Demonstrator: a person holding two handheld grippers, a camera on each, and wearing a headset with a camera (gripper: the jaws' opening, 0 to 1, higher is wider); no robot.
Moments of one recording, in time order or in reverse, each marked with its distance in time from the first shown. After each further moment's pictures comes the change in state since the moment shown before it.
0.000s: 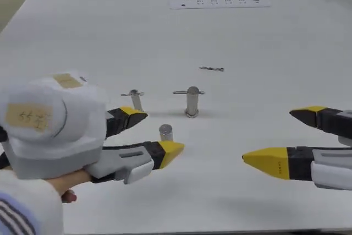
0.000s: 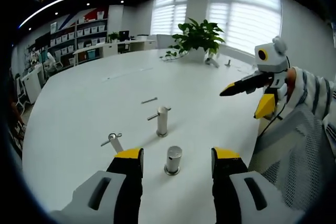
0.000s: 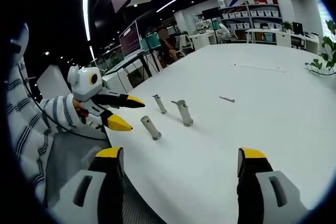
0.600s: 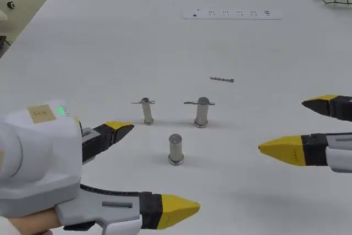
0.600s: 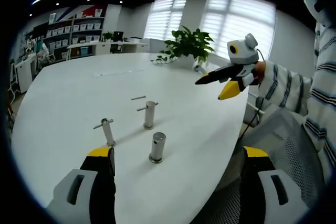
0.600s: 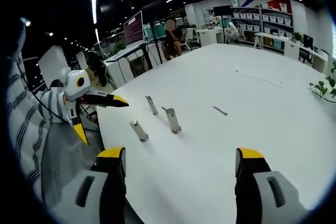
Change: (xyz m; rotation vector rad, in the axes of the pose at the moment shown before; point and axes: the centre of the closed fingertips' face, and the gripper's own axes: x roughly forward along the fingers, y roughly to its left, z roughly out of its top) left arm -0.021 -0.018 -0.013 -0.077 -0.032 -0.102; right arm 0.006 -0.030 0.035 -0.154 0.094 -0.008
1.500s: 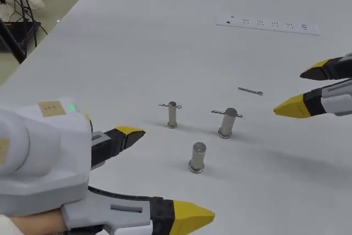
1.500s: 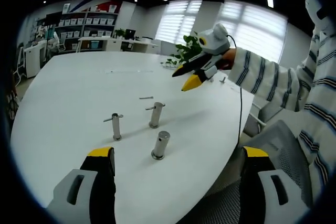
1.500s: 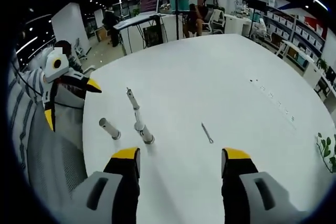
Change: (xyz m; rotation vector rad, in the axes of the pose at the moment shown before) left arm -0.017 0.002 0.005 -0.097 -0.035 0.039; right arm 0.065 -0.053 0.047 -0.278 0.232 0.055
